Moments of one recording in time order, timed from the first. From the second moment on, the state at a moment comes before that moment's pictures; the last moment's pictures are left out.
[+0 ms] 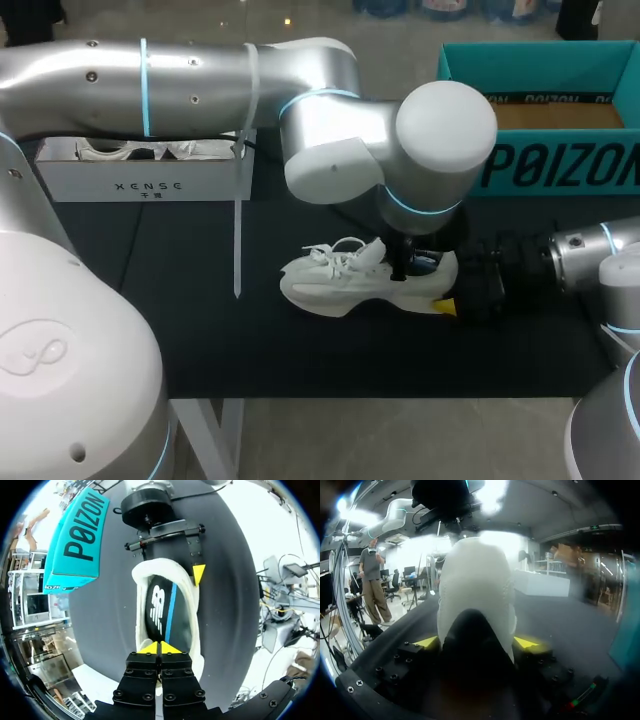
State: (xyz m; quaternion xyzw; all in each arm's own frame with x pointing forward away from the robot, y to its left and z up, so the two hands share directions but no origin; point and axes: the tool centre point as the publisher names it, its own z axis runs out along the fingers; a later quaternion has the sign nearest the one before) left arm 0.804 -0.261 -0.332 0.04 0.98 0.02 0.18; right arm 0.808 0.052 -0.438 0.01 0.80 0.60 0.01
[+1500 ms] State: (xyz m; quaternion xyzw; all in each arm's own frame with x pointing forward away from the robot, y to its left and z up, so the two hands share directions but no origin) left arm 0.797 -0.288 -0.352 0.05 0.99 0.00 0.15; right arm 0.808 0.052 -0.438 0.01 0.80 0.60 0.01
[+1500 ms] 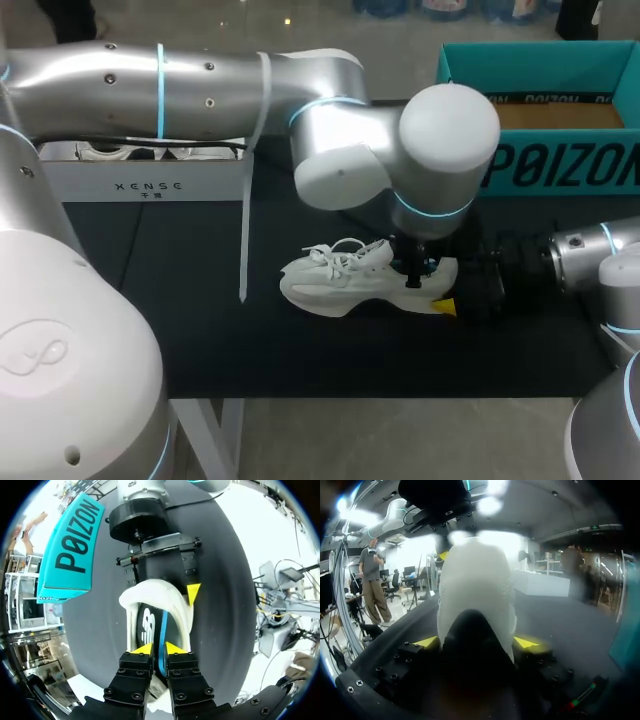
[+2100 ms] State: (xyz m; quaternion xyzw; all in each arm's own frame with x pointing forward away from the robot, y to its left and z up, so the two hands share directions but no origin) left arm 0.809 -0.294 -0.362 0.04 0.99 0.00 0.15; right arm 0.808 0.051 -0.438 0.01 0.80 0.60 0.01
